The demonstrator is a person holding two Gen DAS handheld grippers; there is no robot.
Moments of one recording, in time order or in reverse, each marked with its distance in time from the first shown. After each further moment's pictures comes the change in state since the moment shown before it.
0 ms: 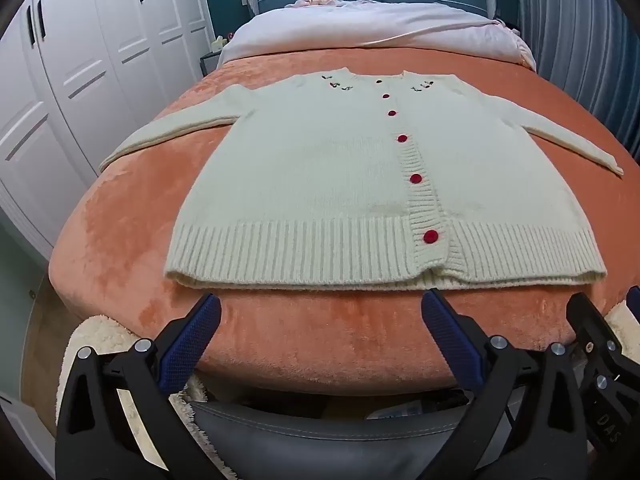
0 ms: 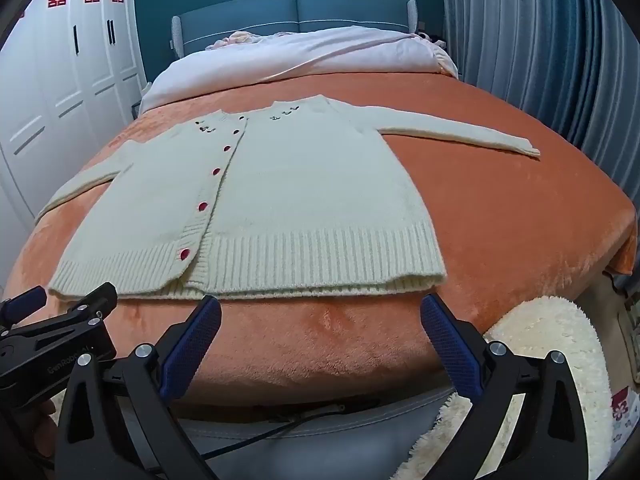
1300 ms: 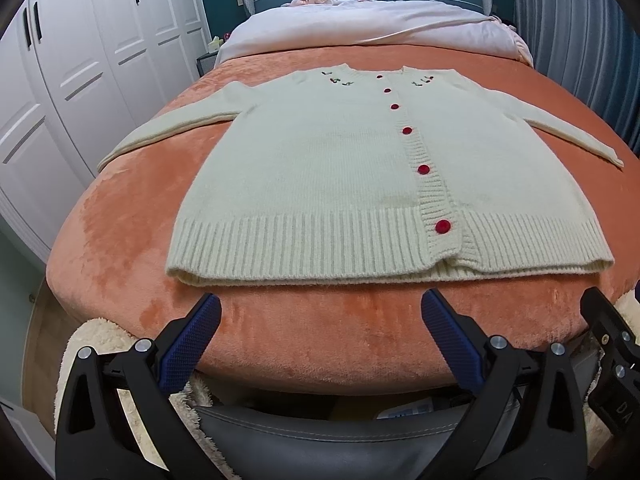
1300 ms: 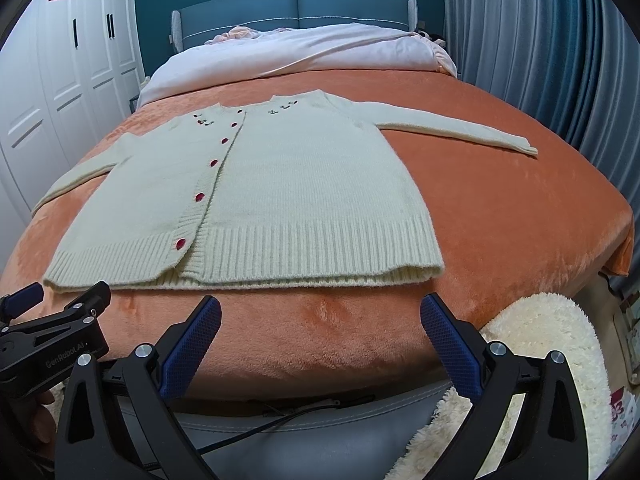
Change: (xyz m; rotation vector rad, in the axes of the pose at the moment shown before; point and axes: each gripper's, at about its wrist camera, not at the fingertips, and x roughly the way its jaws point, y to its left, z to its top) left arm 0.011 0.009 -0.009 0.017 0.015 -0.017; right arm -0.002 0.003 -0.009 -0.011 0.002 -0.015
